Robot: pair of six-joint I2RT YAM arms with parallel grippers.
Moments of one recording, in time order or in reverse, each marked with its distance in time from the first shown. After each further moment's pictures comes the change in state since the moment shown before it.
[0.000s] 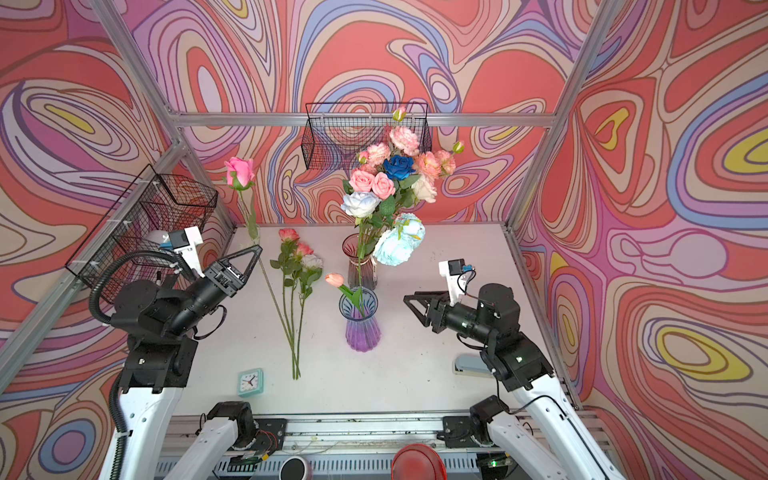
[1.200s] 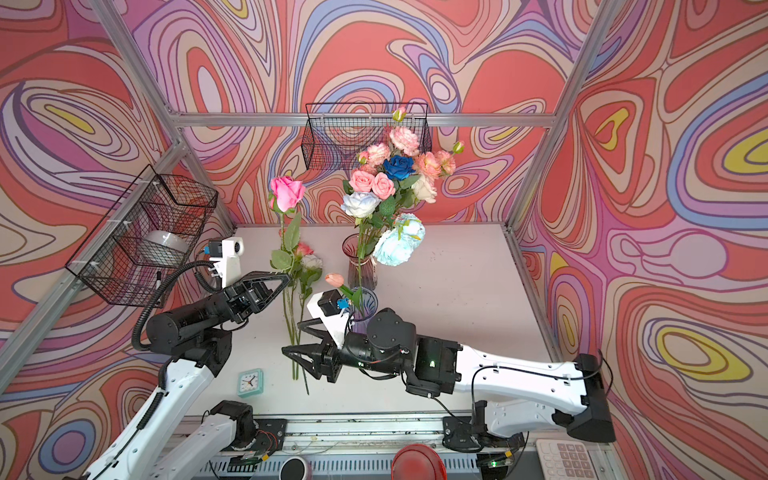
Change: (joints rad) left arm -0.188 0.152 -0.268 1.060 0.314 -0.526; right arm 0.911 0.512 0.306 0.396 0.610 -0.233
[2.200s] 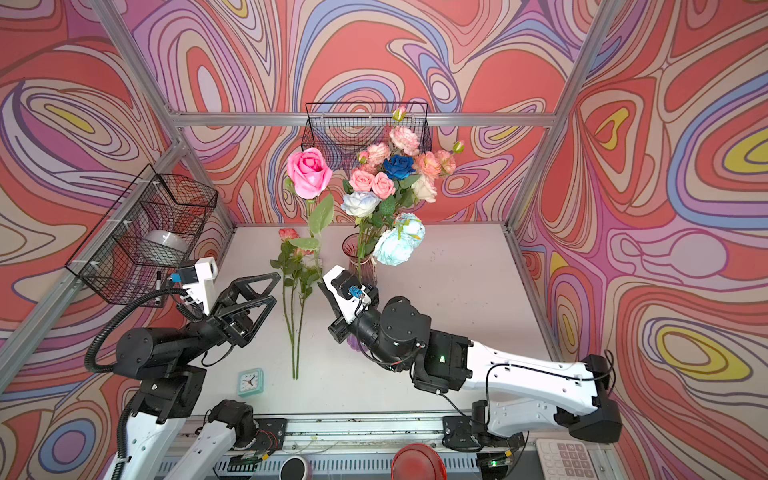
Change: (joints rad) left arm -0.029 -0.328 0.064 -0.821 -0.249 0.578; right arm 0.000 -0.025 0.093 0.014 0.509 -0.467
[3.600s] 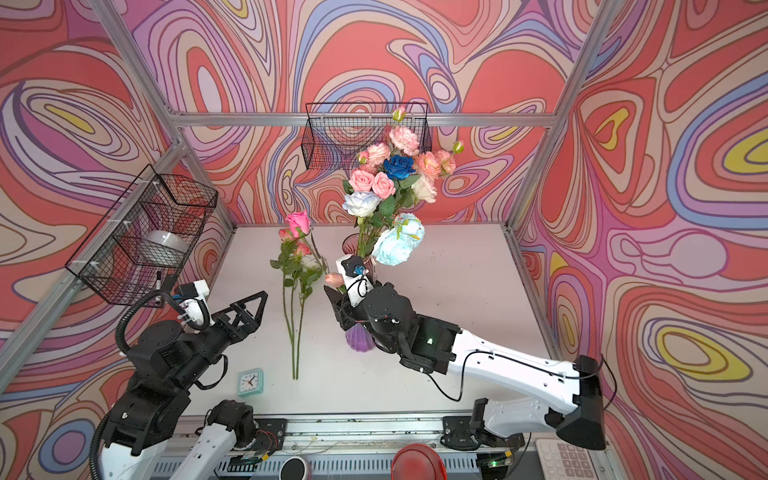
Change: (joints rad) left arm 0.000 -0.106 0.088 -0.871 -0.693 0.159; right arm -0.171 0.036 -0.056 -0.173 -0.108 0.339
